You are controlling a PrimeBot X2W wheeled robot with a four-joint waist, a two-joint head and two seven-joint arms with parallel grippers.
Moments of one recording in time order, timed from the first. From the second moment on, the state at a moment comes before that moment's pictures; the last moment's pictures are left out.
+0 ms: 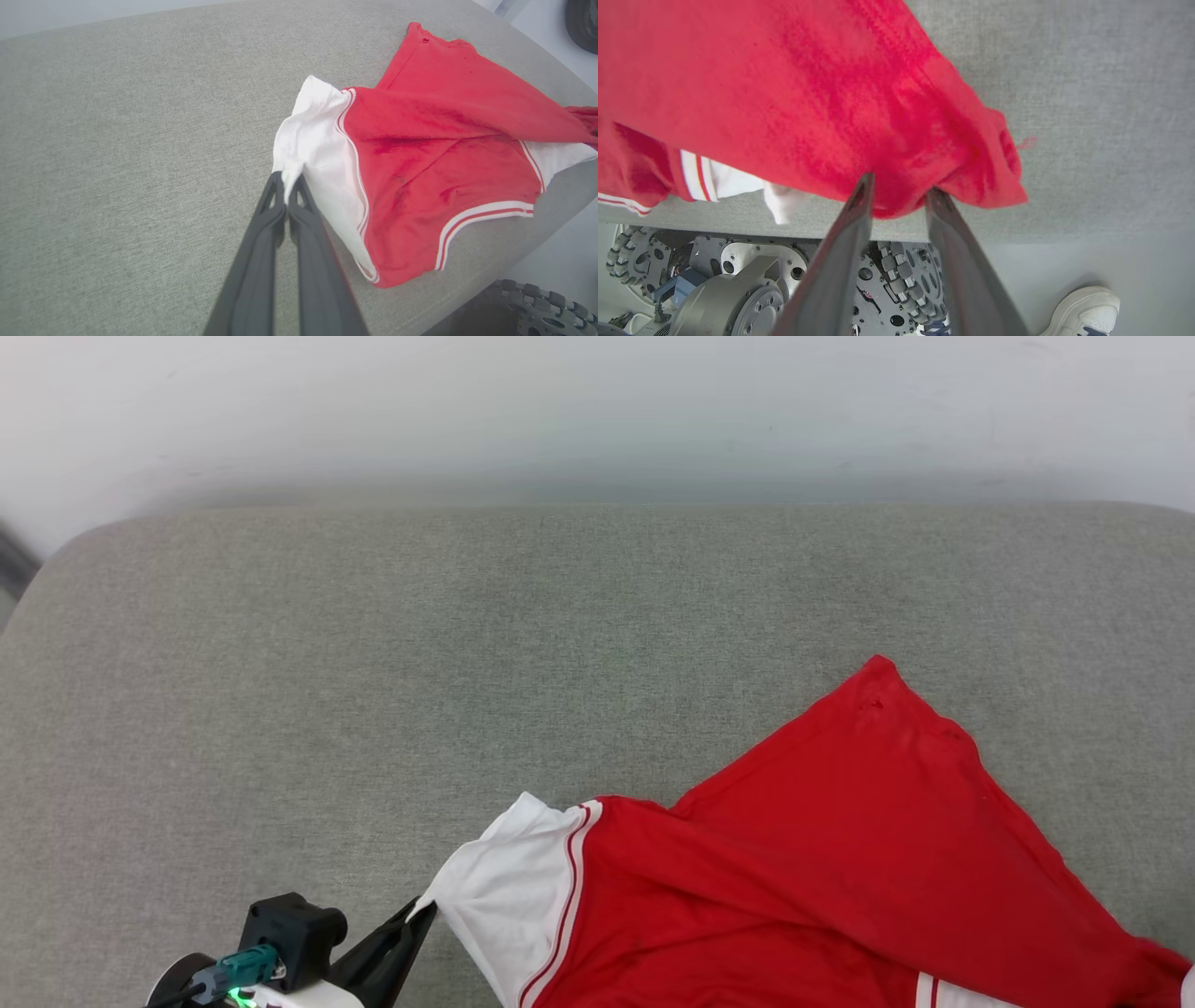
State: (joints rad) left arm -0.02 0.78 -0.67 -0.29 -0.77 0.24 0.08; right arm 0.14 -0.46 -0.18 0.00 0.57 0.13 1.03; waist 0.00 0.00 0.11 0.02
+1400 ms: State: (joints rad) left arm -0.21 0.70 -0.77 -0.42 -0.63 0.18 0.13; right arm -0.53 -0.61 0.12 0.21 0.45 0.13 1.17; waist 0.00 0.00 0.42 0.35
